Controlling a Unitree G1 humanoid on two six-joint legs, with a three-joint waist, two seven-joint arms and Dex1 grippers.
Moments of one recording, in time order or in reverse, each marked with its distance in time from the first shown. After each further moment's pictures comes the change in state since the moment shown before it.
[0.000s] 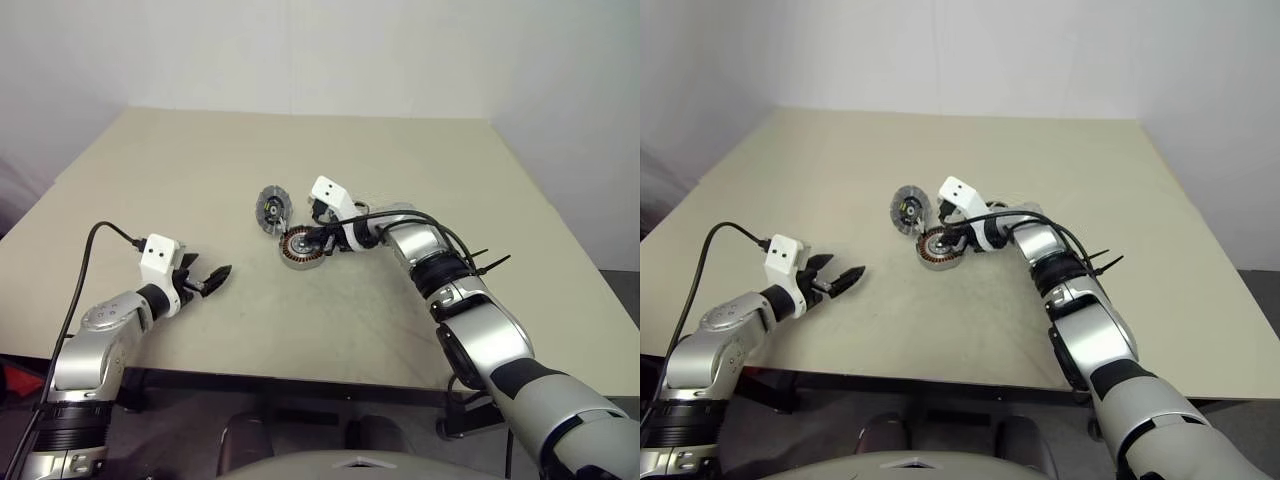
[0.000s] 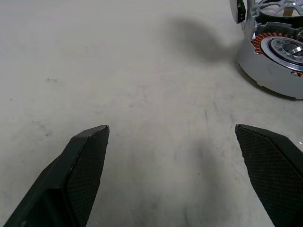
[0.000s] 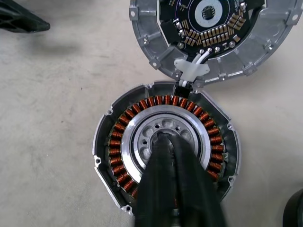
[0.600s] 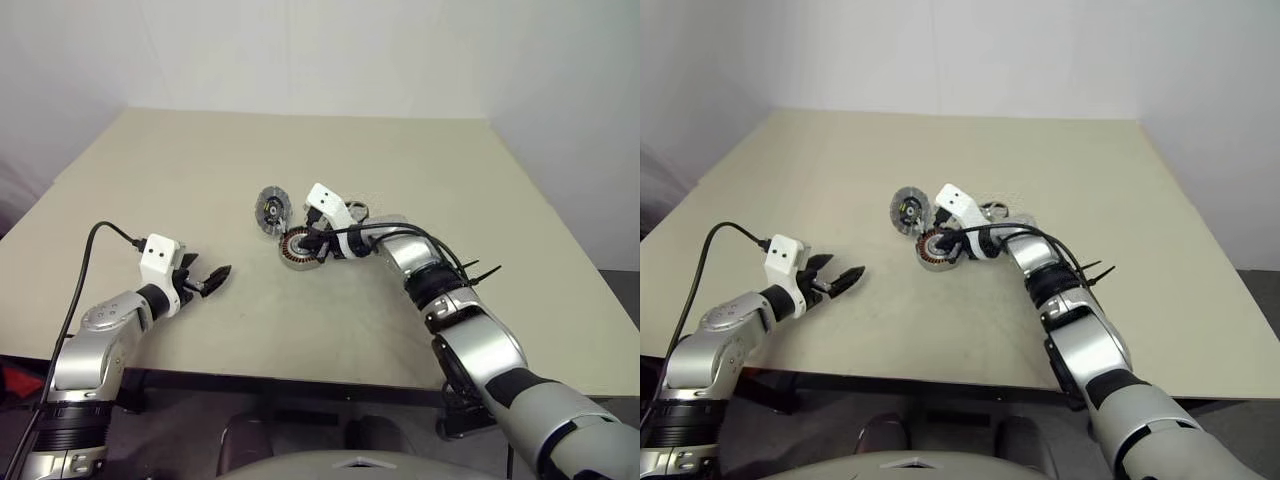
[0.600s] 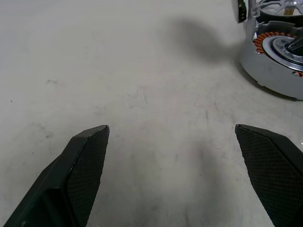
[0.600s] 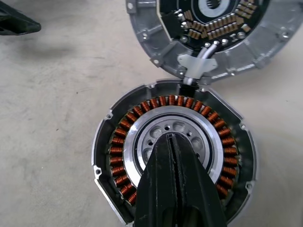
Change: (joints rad) left arm 0.000 0.001 0.000 0.001 0.007 0.000 0.000; right arm 0.076 0.031 0.006 -0.067 -0.006 0.028 -0.081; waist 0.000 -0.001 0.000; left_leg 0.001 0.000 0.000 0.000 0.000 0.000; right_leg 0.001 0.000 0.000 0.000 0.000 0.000
